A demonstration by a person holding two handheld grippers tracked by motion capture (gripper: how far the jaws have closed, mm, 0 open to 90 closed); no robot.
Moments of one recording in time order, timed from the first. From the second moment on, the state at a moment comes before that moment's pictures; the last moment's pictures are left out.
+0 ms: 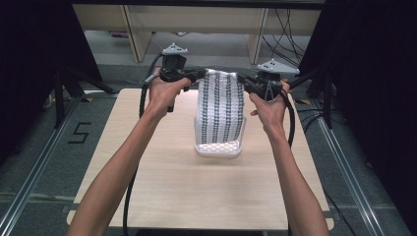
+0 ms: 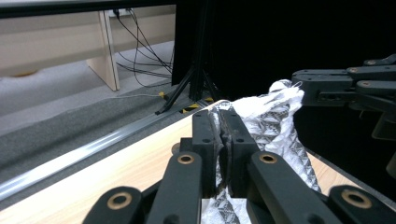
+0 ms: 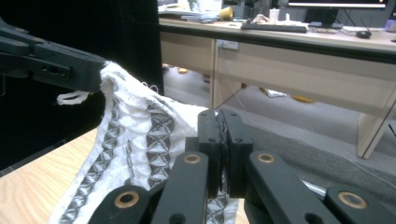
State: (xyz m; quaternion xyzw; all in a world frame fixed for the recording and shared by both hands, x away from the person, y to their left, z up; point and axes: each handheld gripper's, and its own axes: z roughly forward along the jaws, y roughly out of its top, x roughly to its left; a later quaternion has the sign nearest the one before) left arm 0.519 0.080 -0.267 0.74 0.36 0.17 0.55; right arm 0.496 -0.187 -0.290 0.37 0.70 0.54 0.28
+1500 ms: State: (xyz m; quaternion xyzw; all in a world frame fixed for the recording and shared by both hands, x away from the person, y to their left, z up) left arm 0.530 0.086 -0.309 0.74 0.41 0.12 0.52; right arm 0.519 -0.183 -0.331 0.43 0.73 0.47 0.27
